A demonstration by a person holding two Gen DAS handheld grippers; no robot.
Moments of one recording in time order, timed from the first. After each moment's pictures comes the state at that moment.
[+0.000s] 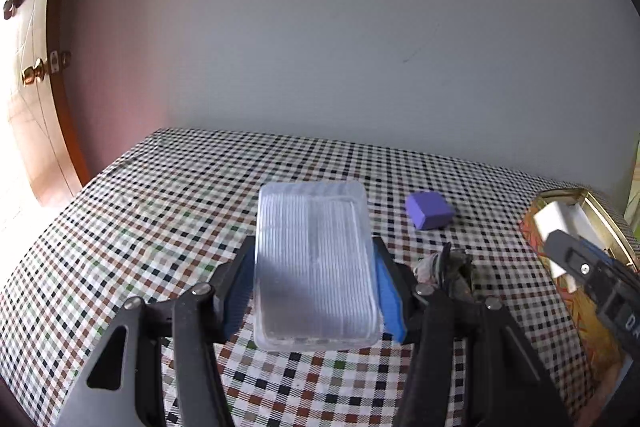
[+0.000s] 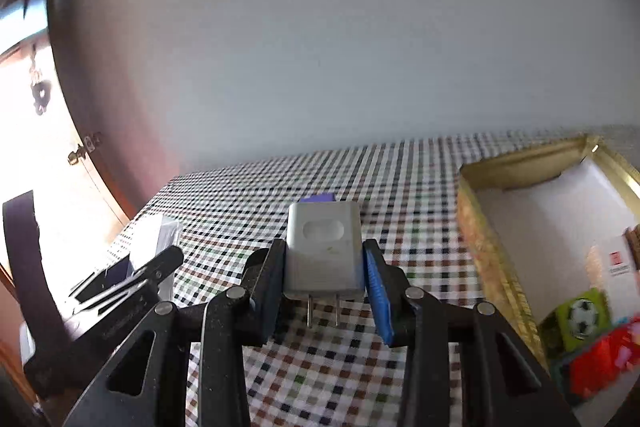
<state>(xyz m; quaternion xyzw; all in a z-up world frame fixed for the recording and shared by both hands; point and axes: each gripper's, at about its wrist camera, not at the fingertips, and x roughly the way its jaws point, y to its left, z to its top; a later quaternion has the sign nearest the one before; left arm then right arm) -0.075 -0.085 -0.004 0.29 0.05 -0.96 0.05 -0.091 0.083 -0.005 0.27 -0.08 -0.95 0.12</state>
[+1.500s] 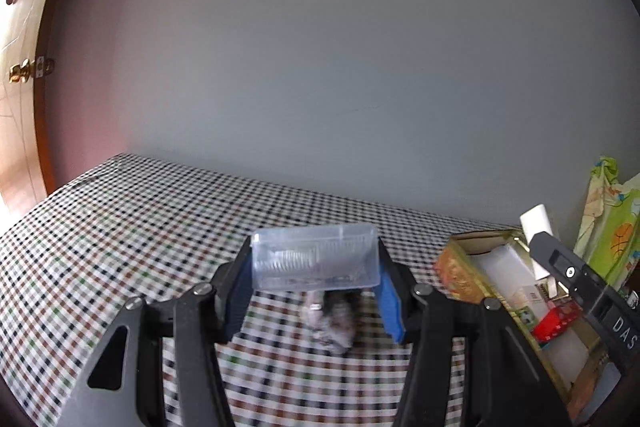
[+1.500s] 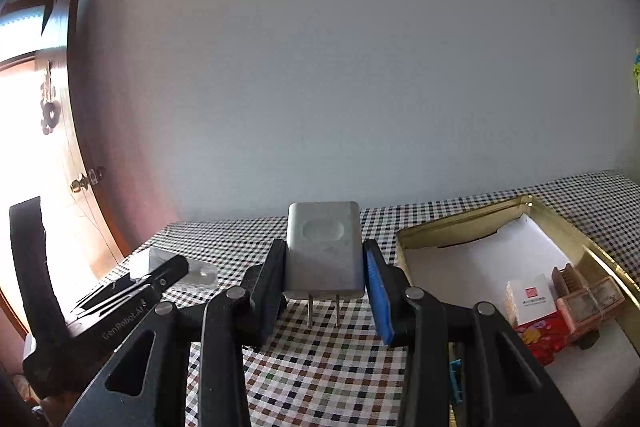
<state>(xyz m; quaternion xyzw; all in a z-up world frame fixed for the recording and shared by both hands) -0.023 -0.053 0.029 0.20 0.10 -0.97 -0.02 -0.023 0.118 0.033 0.16 -0.09 -0.98 0.10</state>
